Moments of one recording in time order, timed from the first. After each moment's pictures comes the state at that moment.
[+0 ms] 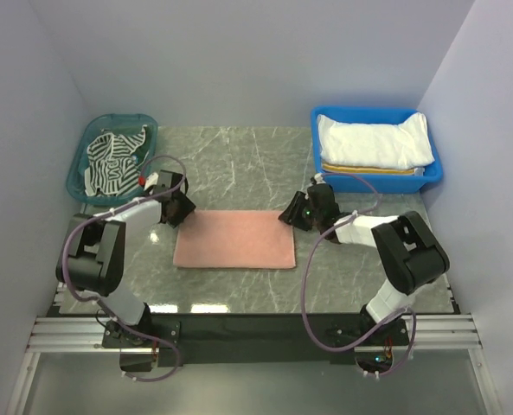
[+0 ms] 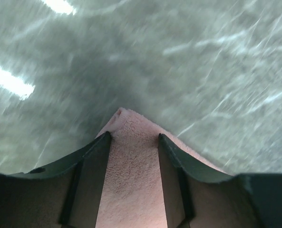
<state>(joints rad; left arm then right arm) -0.22 1.60 0.84 -0.23 -0.19 -0.97 0.42 1.67 0.70 0.28 -0.16 0.77</state>
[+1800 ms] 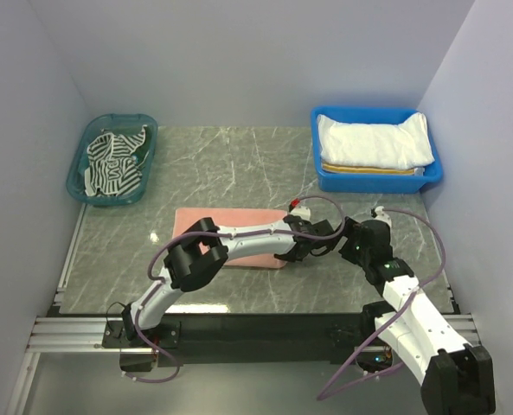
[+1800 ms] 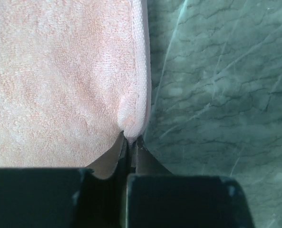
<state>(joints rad) -1.17 2.23 1.77 -0.93 -0.52 -0.95 0.17 0.77 0.33 -0.27 0.04 0.67</state>
